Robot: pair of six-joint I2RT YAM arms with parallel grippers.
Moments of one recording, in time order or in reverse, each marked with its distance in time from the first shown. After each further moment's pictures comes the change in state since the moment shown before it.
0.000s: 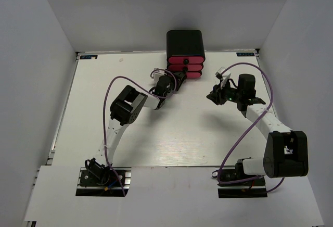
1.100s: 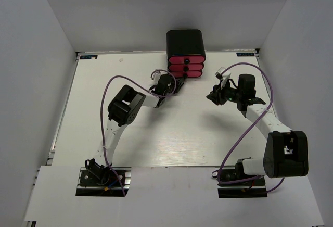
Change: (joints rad) left arm 0.001 -0.058 -0.023 -0.198 0.040 0.017; right arm 0.000 0.000 -0.001 -0.001 0.000 0.000
